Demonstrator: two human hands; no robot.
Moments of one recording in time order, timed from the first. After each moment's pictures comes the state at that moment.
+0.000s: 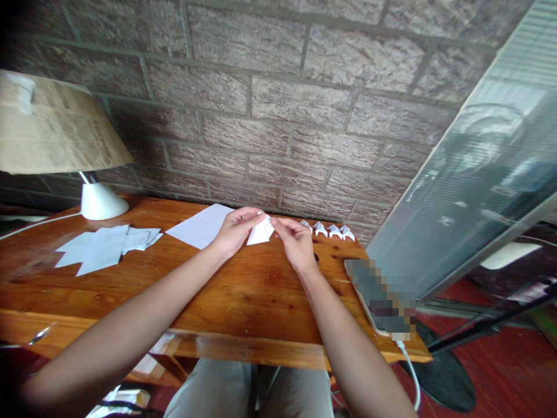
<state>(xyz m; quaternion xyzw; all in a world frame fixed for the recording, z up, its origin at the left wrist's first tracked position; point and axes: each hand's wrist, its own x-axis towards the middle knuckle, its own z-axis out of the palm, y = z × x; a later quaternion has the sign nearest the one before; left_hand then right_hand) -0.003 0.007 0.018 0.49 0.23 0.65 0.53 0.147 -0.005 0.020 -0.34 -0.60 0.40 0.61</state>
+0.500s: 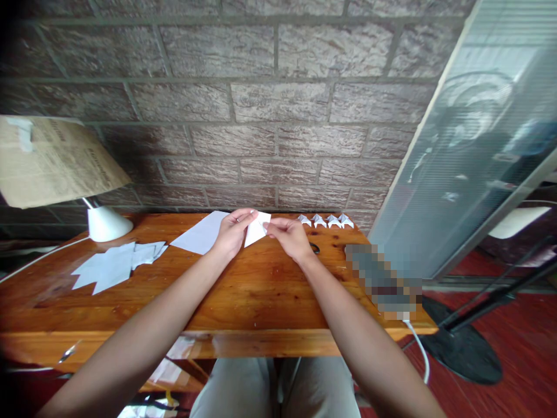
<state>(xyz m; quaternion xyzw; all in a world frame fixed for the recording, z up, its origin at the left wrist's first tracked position) -0.005 0.015 0.013 0.43 0.27 0.68 0.53 0.148 -0.003 0.015 -0.36 -0.61 0.46 0.53</state>
